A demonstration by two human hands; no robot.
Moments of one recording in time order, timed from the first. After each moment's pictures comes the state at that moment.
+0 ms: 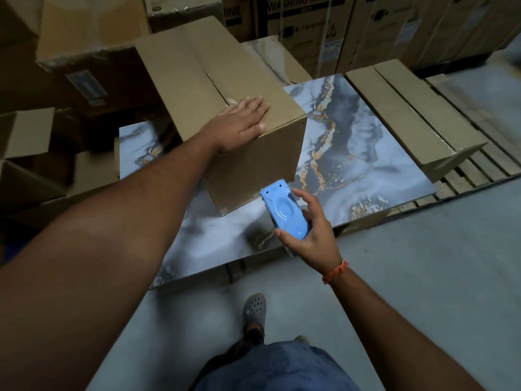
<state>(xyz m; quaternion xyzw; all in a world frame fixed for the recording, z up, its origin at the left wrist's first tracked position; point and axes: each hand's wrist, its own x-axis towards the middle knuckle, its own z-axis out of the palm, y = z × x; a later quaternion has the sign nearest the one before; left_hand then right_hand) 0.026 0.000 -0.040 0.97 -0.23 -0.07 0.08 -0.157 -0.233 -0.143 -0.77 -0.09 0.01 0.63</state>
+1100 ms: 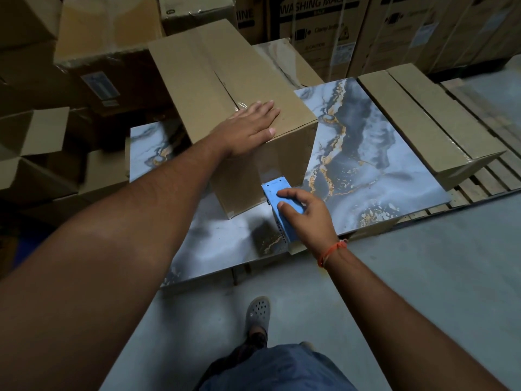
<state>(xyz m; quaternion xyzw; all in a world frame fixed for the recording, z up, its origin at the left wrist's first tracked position) 0.031 0.001 -0.046 0.97 -0.23 -0.07 0.09 -0.113 -0.205 -0.127 -0.79 0.00 0.06 0.61</state>
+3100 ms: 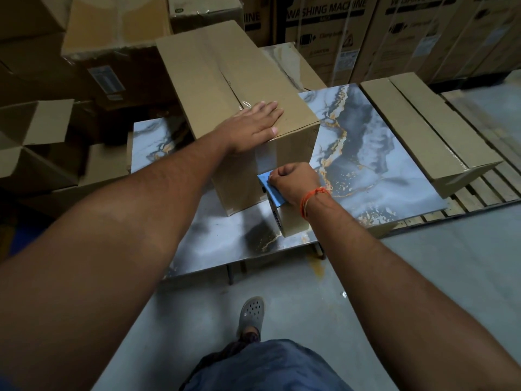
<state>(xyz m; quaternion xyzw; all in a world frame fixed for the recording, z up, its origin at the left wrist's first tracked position) 0.035 0.001 -0.048 0.97 -0.23 -0.08 0.08 -0.052 -0.170 -0.082 -0.86 0.08 0.14 0.49</state>
